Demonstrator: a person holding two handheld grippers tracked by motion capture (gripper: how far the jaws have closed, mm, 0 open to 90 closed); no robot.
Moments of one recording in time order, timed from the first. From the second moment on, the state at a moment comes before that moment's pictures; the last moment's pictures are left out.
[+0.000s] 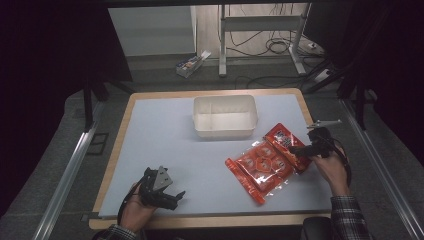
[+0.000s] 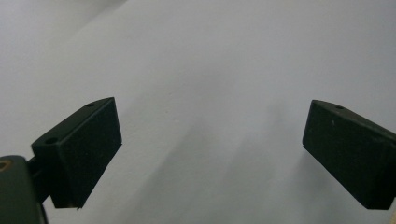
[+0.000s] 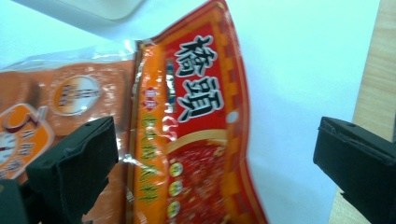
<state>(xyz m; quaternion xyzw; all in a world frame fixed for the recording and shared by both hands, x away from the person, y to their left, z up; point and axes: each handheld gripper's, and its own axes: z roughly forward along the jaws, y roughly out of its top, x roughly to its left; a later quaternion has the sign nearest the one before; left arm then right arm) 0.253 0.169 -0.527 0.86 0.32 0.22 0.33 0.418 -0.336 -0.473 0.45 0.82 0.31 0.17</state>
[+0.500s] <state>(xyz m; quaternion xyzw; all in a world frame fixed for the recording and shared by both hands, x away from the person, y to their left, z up) 0.254 0.168 -0.529 0.86 0.32 0.22 0.33 0.435 -0.332 -0.502 0.44 0.83 0.30 0.13</state>
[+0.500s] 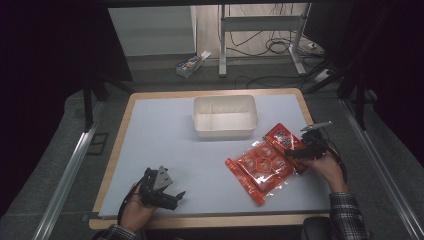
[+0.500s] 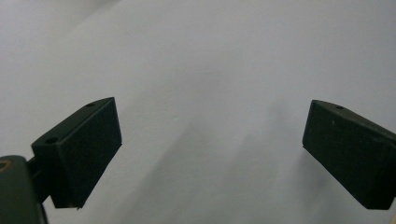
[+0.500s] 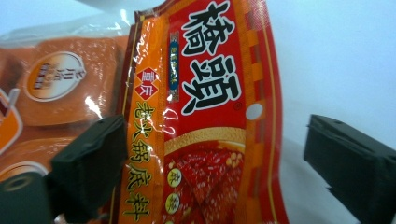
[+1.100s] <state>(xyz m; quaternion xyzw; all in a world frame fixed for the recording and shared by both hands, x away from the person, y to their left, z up) 0.254 0.169 -0.529 0.86 0.32 0.22 0.33 0.431 -0.316 -0.495 0.40 0.86 0.29 0.15</state>
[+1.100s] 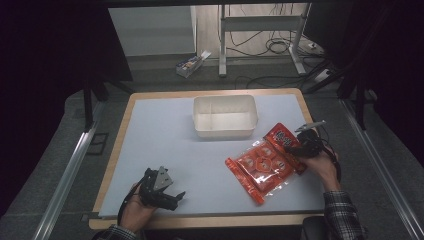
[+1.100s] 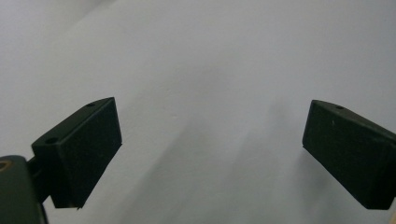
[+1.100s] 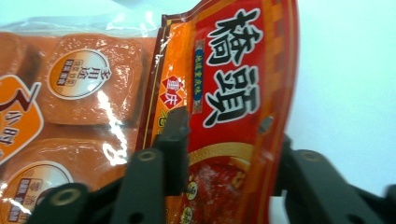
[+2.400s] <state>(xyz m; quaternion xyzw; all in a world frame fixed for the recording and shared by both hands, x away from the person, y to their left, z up) 0.253 0.169 -0.528 0.86 0.32 0.22 0.33 0.409 -0.303 -0.456 0.38 0.86 0.31 0.15</state>
